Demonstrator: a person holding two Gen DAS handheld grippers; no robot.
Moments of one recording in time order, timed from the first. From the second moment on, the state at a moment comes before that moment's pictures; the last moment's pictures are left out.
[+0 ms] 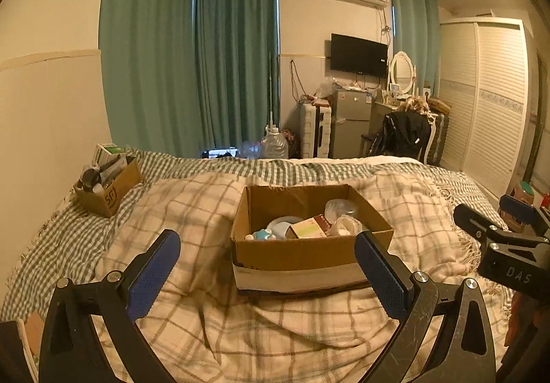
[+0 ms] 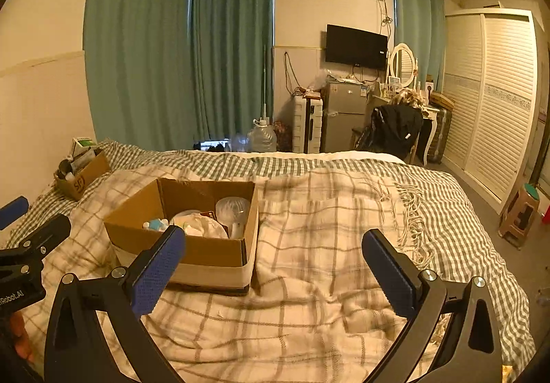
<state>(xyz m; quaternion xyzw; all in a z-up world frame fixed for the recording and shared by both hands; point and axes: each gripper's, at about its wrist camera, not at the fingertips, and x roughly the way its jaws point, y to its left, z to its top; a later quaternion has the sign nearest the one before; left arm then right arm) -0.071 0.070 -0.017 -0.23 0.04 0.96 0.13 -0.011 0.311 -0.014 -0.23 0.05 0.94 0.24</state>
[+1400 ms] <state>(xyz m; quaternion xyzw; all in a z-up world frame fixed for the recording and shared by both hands) -0.065 0.072 -0.013 -0.24 0.04 0.96 0.13 -0.005 0.302 -0.002 -0.23 0.04 0.94 0.23</state>
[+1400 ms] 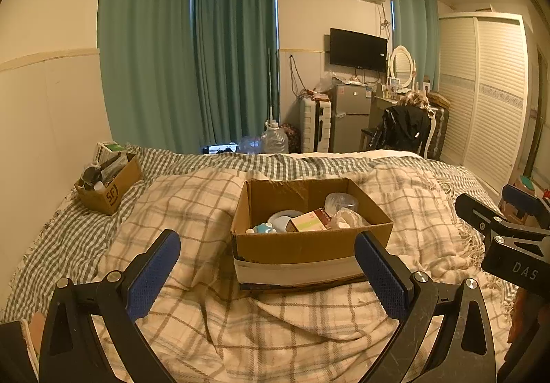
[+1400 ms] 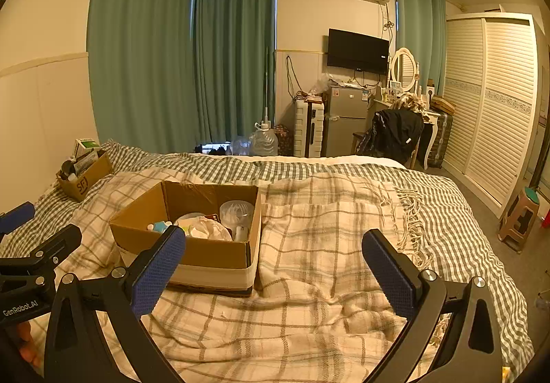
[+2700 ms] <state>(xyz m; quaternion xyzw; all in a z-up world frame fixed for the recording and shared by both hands) -0.066 0.070 -0.014 -0.24 0.05 0.96 0.12 -0.005 0.303 -0.003 -0.23 0.04 0.94 0.23</state>
